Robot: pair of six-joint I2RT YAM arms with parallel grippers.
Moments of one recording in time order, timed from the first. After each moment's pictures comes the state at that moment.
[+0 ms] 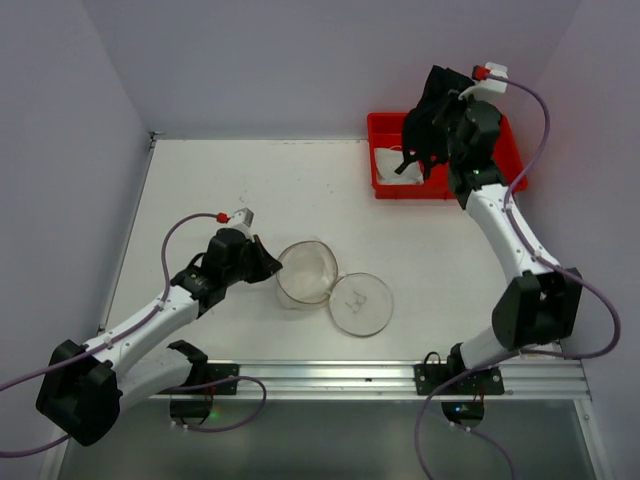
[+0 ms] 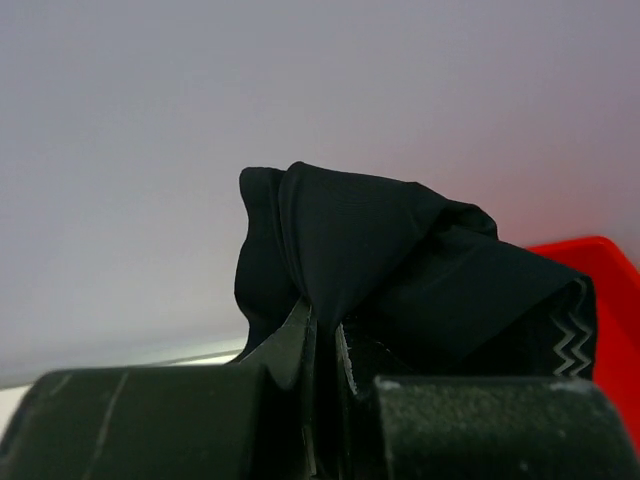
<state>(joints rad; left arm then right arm) -0.52 1.02 0.54 -0.15 0.08 -0.75 0.20 1.46 1.34 0.25 0.25 0.20</state>
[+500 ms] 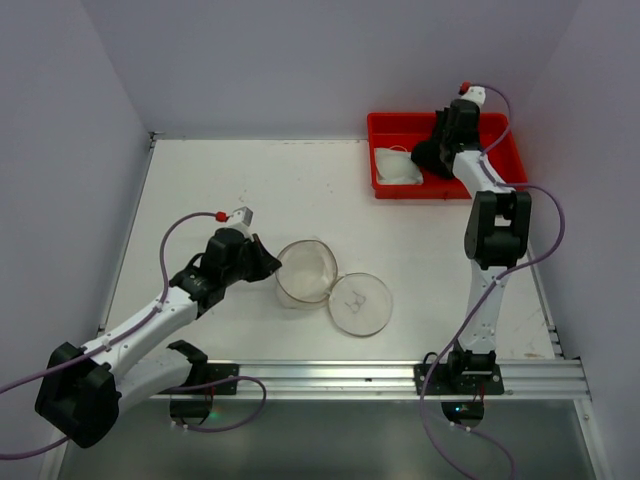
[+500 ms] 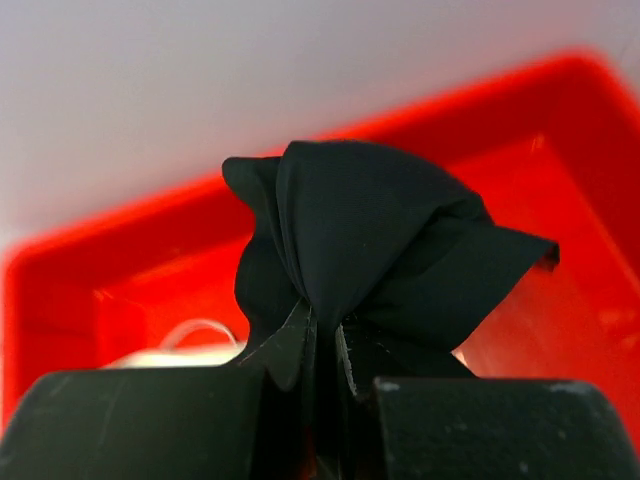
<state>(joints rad) -0.52 1.00 0.54 -0.15 0.07 -0.73 -0.01 2.19 1.84 0.06 0.25 0.22</state>
